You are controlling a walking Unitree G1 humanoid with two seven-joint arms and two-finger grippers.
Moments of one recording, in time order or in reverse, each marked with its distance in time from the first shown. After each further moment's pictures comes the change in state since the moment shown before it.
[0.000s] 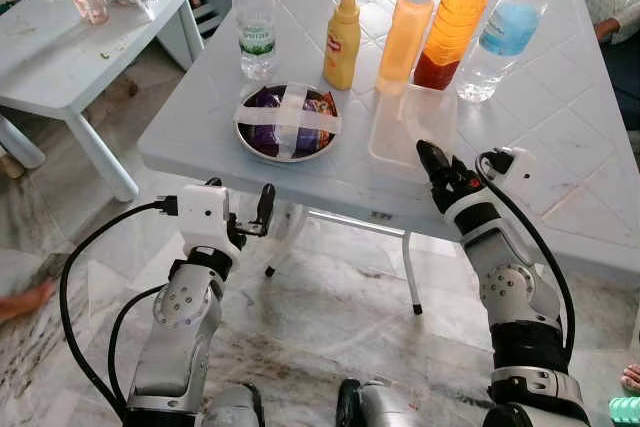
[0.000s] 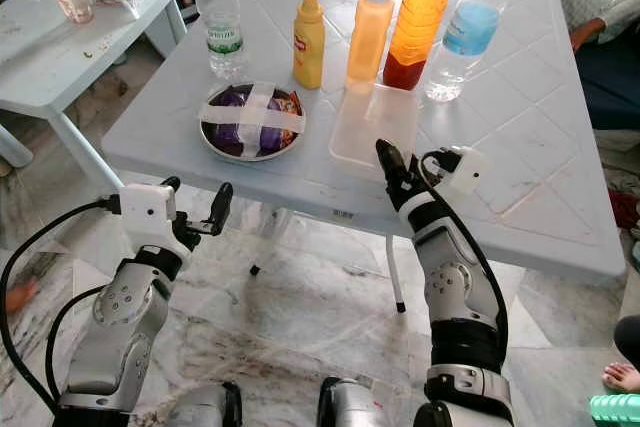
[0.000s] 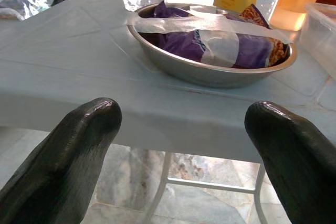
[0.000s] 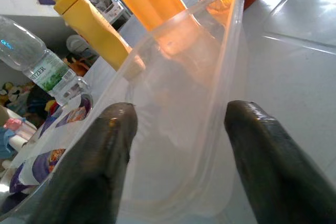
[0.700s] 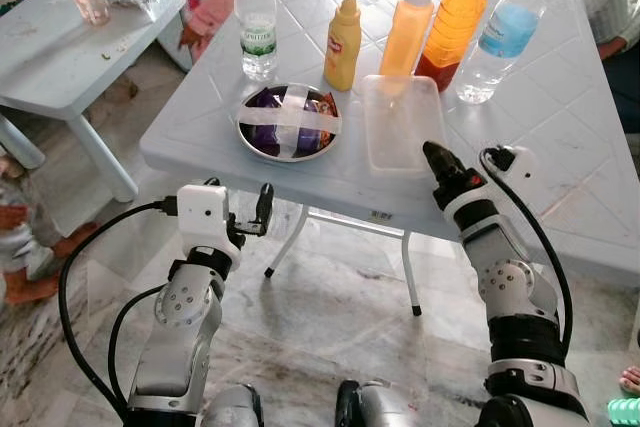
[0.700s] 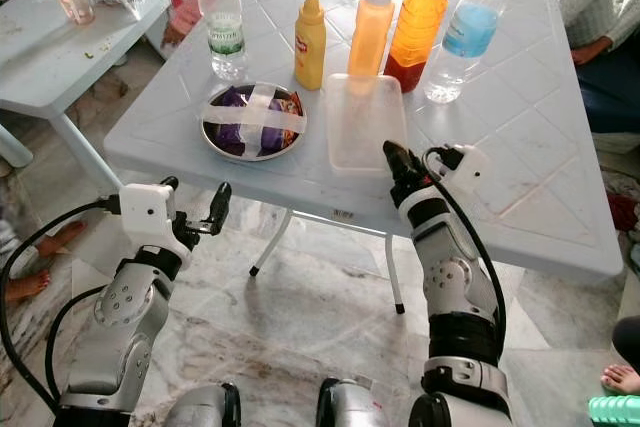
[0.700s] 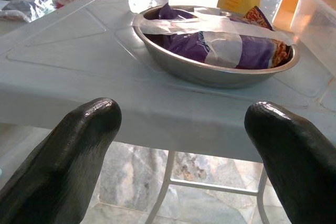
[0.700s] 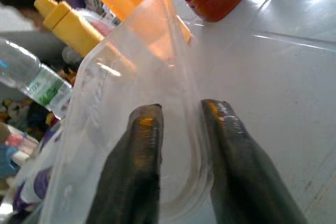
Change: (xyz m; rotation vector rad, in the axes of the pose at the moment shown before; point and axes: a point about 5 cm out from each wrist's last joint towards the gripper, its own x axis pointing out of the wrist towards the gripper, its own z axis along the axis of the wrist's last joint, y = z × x) left arm 0.000 0.000 0.000 0.003 0.000 0.015; right arm 0.004 -0.003 0.001 0.080 -0.015 -0.059
